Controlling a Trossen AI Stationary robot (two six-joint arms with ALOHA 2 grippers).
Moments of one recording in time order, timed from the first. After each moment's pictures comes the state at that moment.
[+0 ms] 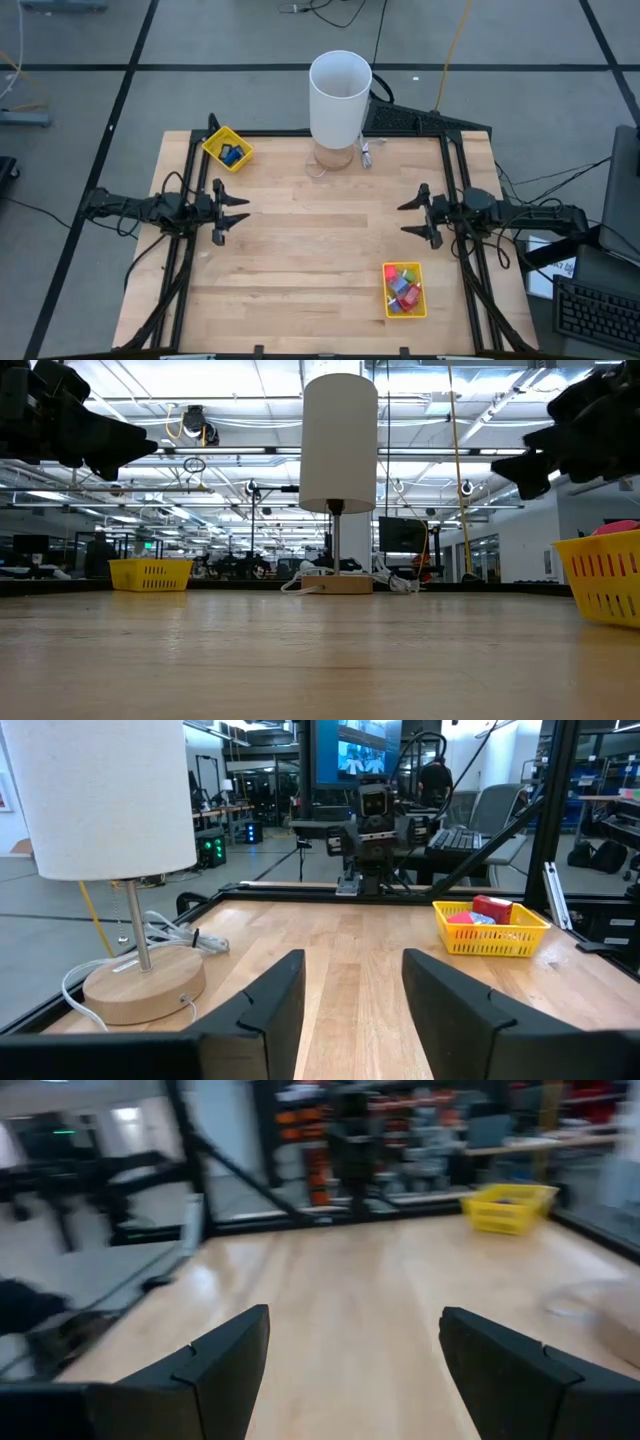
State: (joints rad) left arm -0.19 0.02 0.02 0.06 -0.29 0.02; right arm -0.07 0.12 0.01 0.07 -0.18 0.12
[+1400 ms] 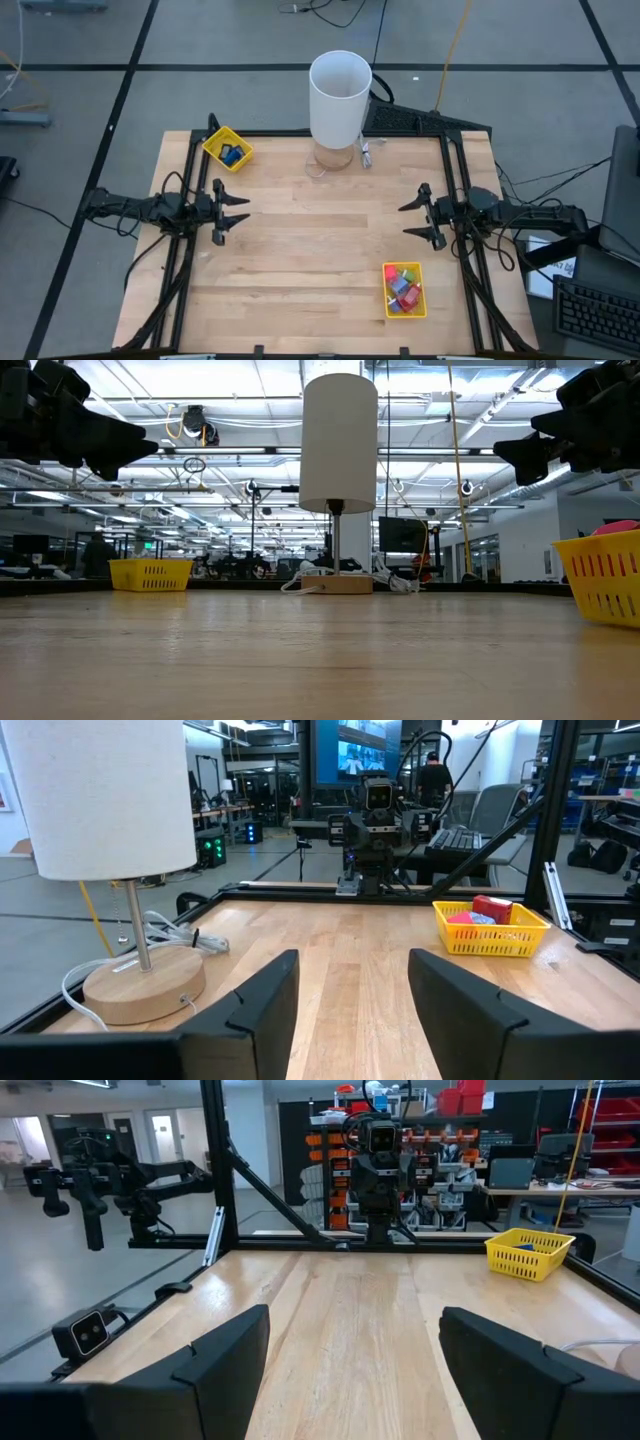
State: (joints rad) left arm -0.19 0.02 0.02 0.06 -0.29 0.02; right arm -0.07 0.11 0.01 0.14 -0.24 0.04
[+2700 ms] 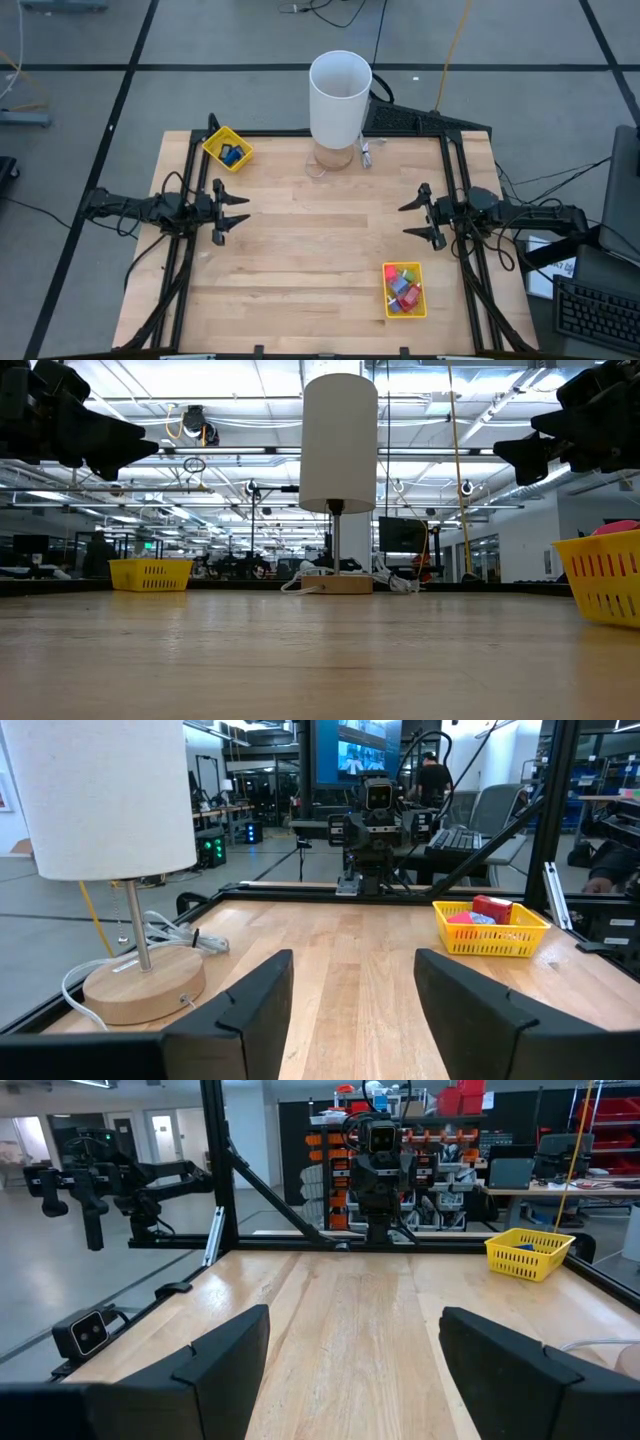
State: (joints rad) left arm -0.19 0.02 0.02 0.06 -0.29 0.02; right arm -0.07 0.11 0.01 0.14 -0.24 0.04
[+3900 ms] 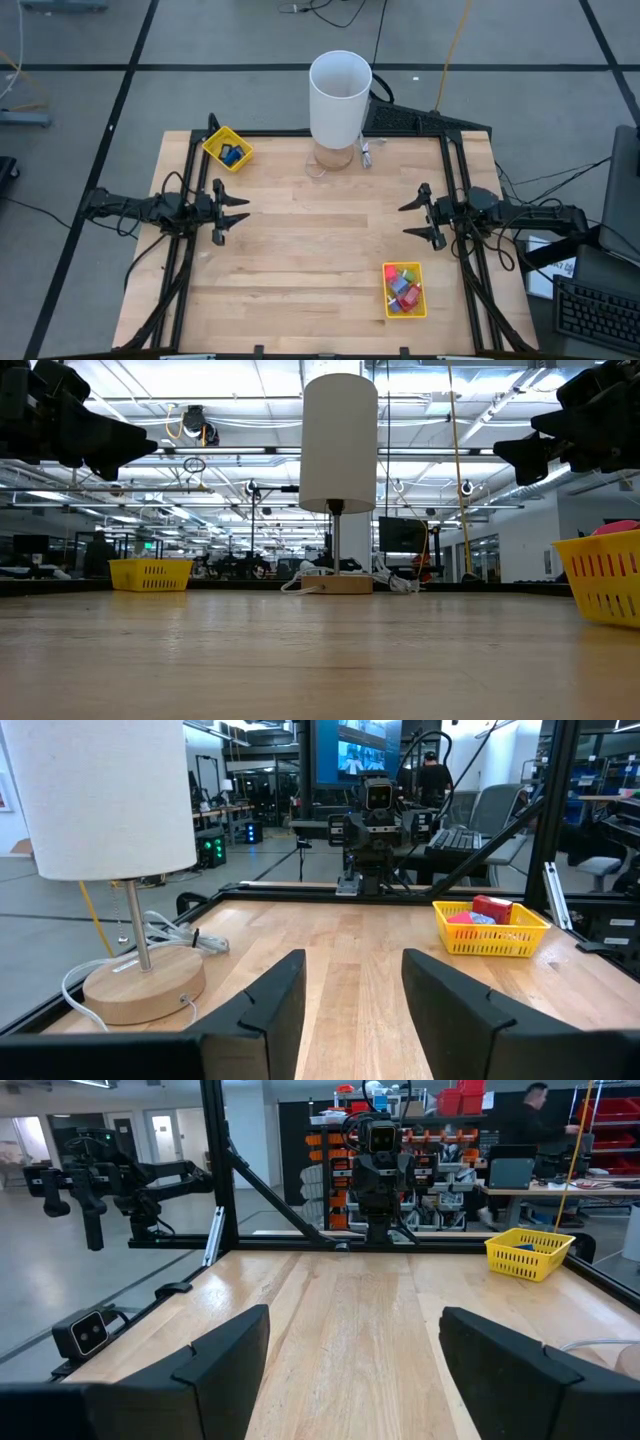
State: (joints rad) left arm -0.19 0.02 0.02 0.06 -0.29 0.02; right arm -0.07 0.11 0.01 0.14 -0.24 0.04
